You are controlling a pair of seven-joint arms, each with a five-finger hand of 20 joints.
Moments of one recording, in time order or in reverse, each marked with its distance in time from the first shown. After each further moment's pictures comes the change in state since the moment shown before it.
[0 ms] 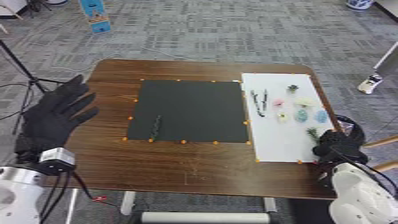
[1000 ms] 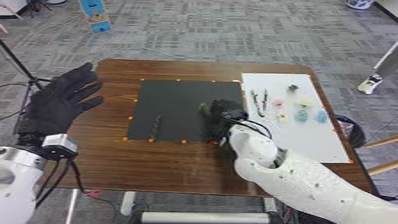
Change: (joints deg) left arm -5.9 7.3 1.6 2.2 -0.4 -1.0 -3.0; right arm 56.1 -20.4 -53.7 22.2 8.0 0.0 -7.6
